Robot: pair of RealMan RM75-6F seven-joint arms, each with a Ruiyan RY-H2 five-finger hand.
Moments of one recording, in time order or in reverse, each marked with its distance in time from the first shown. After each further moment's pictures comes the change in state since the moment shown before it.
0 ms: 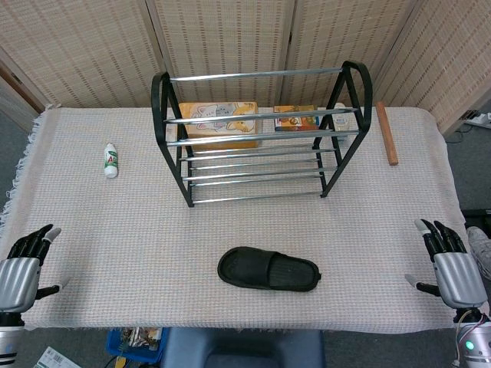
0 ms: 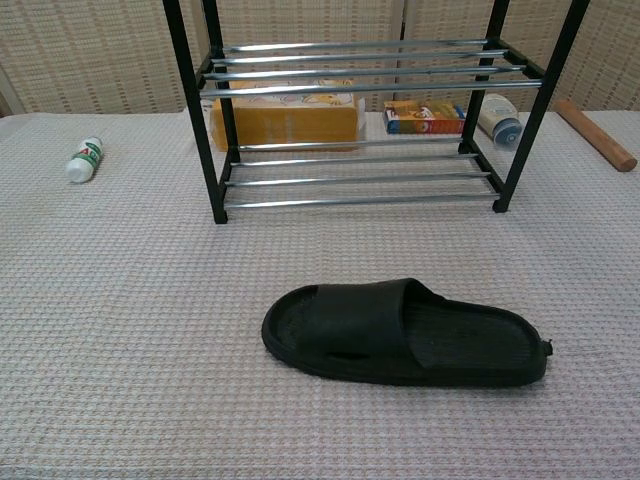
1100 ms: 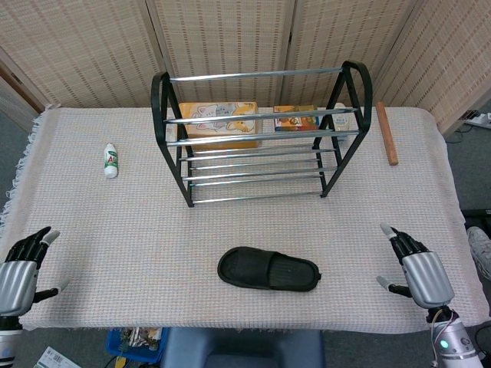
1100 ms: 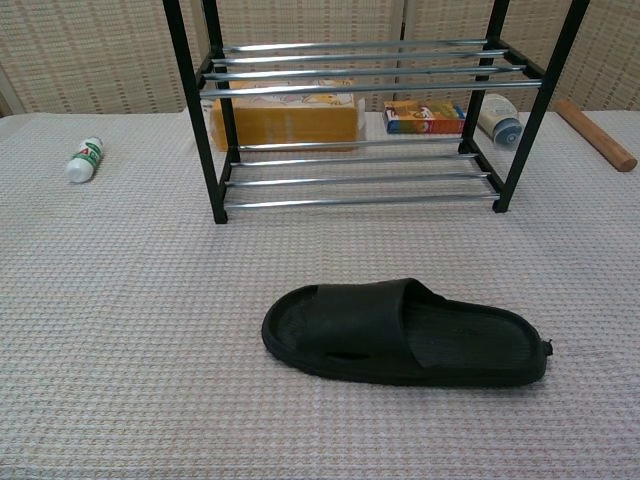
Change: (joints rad) left arm 0.015 -0.004 0.011 0.018 0.015 0.021 -0.042; right arm 0.046 -0.085 -0.020 0.014 -0.118 -0.018 -0.007
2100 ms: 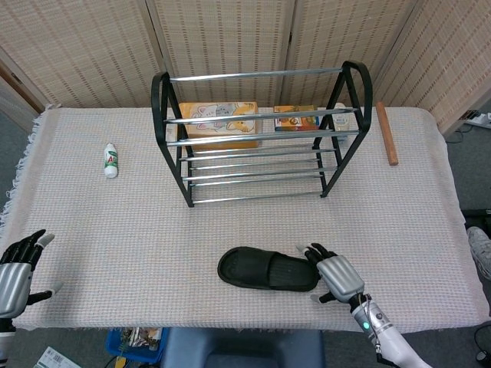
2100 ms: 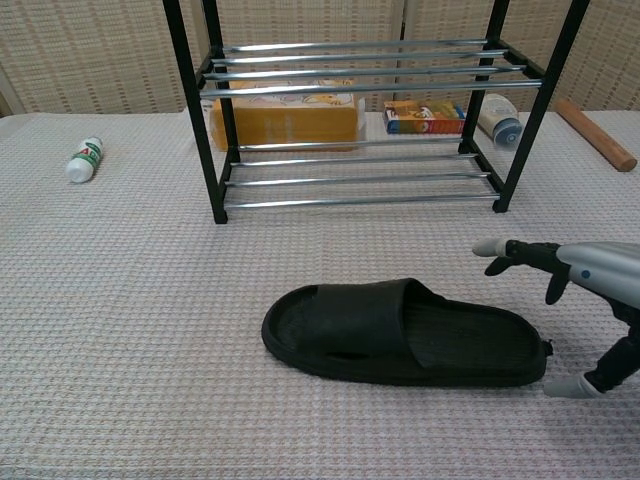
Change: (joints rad) left arm 0.006 0.009 0.009 0.043 0.001 -0.012 -0.036; right arm 0.236 -0.173 0.002 -0.170 0.244 -0.456 -0.261
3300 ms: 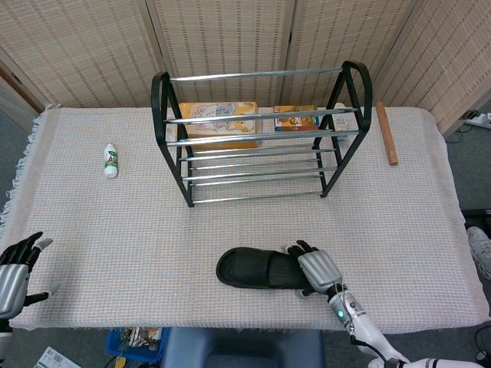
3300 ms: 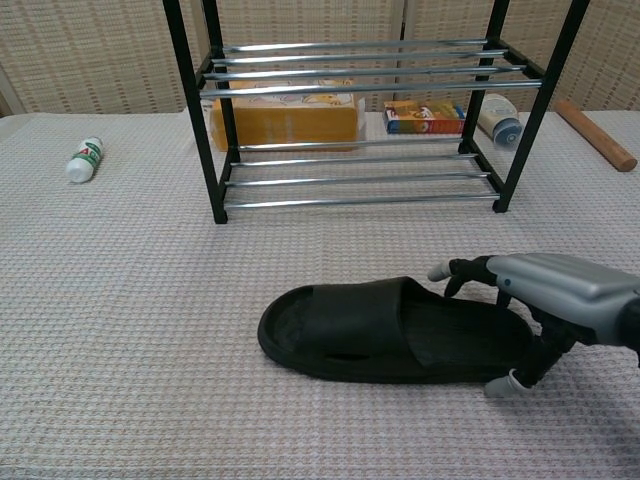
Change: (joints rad) left arm 0.003 -0.013 0.004 0.063 -0.011 -0.016 -0.044; right arm 0.114 -0.144 0.024 0.050 0.233 -0.014 -0.176
